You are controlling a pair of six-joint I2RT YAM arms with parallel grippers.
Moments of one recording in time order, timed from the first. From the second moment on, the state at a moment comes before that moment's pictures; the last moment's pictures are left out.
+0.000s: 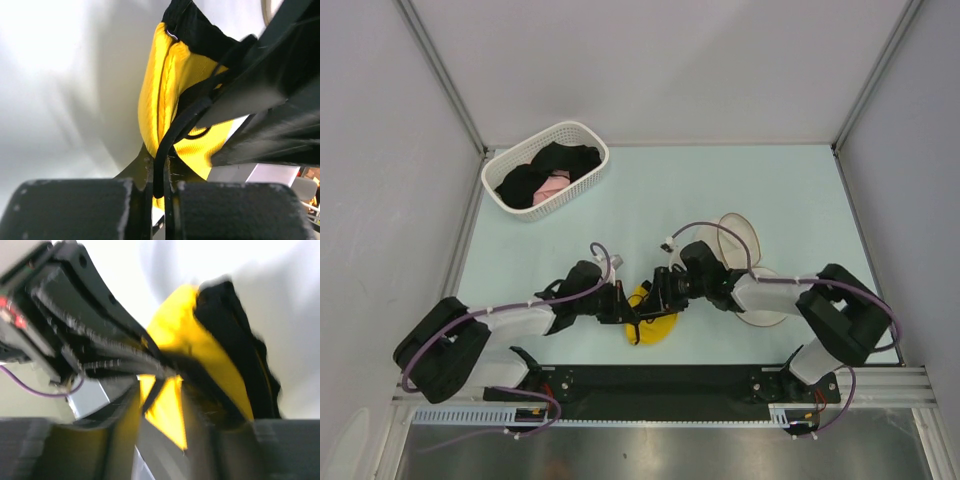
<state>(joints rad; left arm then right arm) -0.68 1.30 0.35 0.21 0.42 -0.72 0.81 1.60 0.67 0.28 -0.53 0.82</state>
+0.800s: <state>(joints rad) -0.78 0.92 0.64 -0.29 0.58 -0.53 0.69 1.01 0.83 -0.32 -0.49 0.41</state>
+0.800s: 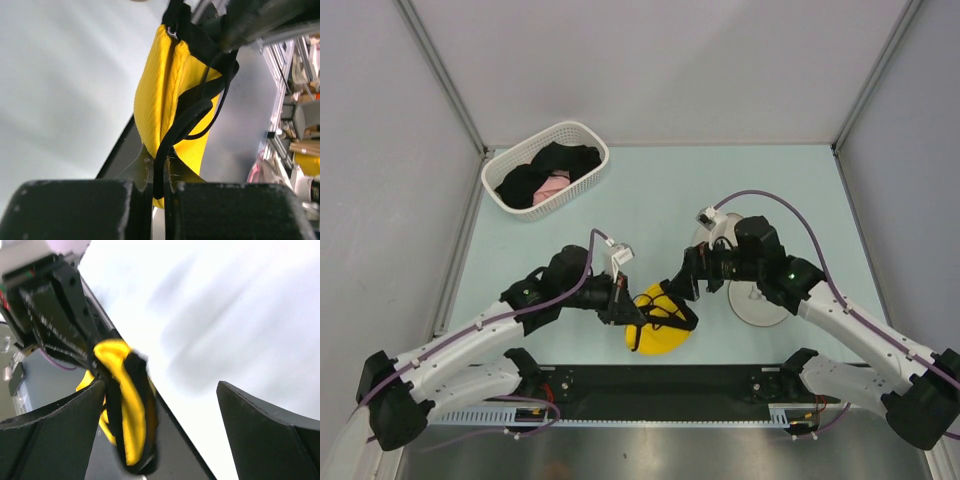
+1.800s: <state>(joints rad) -0.97 0.99 0.79 -0.46 0.59 -0.32 0.70 0.85 0.67 -0.14 -0.88 0.51</state>
